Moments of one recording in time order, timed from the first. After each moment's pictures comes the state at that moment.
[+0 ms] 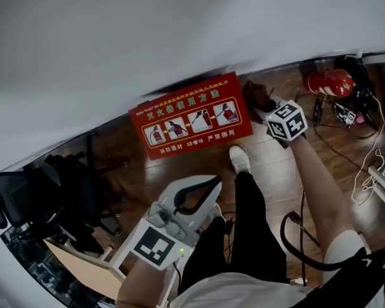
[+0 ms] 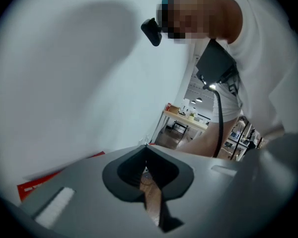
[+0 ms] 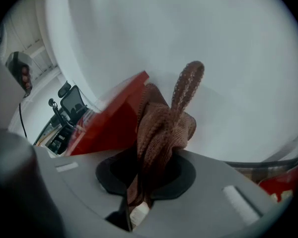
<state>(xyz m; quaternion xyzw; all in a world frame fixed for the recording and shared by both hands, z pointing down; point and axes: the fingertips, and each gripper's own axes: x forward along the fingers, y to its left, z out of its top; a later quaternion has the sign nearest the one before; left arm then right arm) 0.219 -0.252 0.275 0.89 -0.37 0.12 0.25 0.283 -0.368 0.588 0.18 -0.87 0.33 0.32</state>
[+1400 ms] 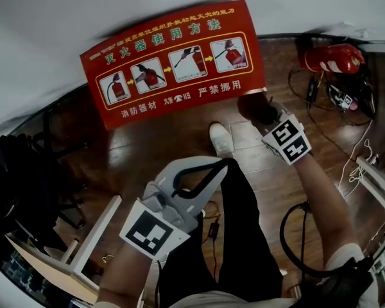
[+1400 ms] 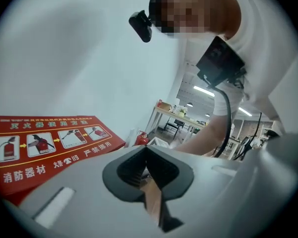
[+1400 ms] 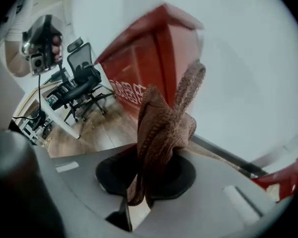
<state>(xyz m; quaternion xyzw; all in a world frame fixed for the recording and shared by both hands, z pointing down) 0.226 -0.161 0.411 0.92 -0.31 0.10 0.24 0.303 -0.219 0.641 0.14 -0.86 0.20 0.45</state>
